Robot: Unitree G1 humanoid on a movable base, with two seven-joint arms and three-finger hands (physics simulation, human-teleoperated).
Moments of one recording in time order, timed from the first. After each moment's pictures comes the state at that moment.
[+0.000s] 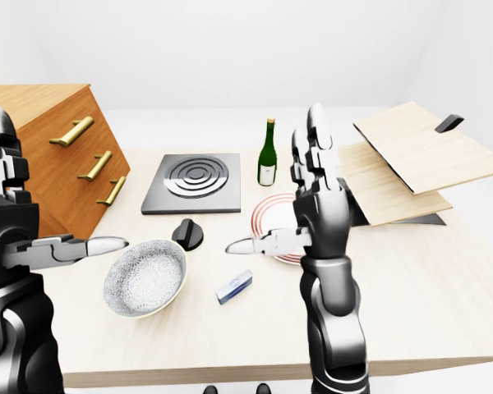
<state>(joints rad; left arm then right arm) -0.09 0.09 0.21 -0.82 -0.01 0.09 -0.02 -0.11 -0.05 0.00 -0.63 0.13 0.09 0.02</state>
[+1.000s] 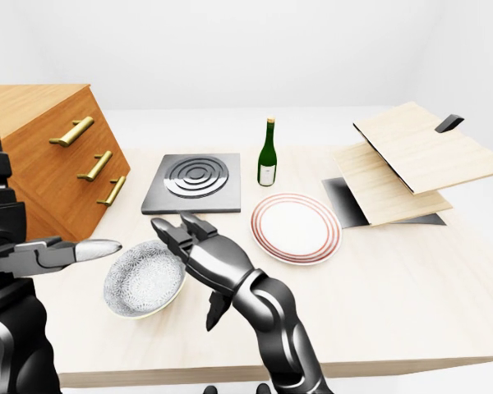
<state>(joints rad) -0.09 0.08 0.21 -0.87 -0.04 0.09 -0.01 -0.06 0.01 0.36 -0.44 -0.84 -0.09 0.65</state>
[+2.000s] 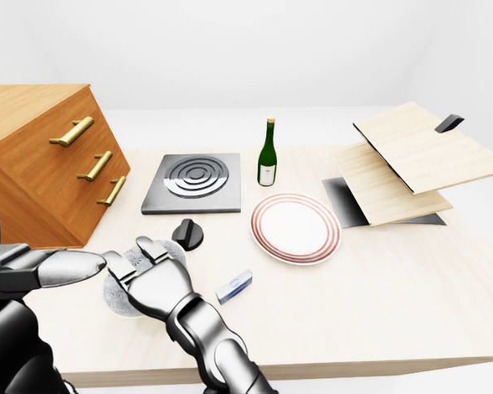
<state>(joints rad) -0.19 0.08 0.14 -1.00 -0.11 0.09 0.05 -0.09 0.19 0.66 -0.05 -1.34 -0.09 0.34</state>
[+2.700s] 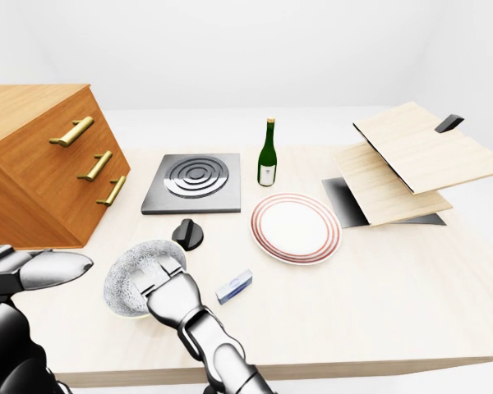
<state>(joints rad) -0.19 0.09 0.17 -1.01 -0.15 0.09 0.07 -0.09 0.19 0.64 0.26 -1.51 -0.09 0.09</state>
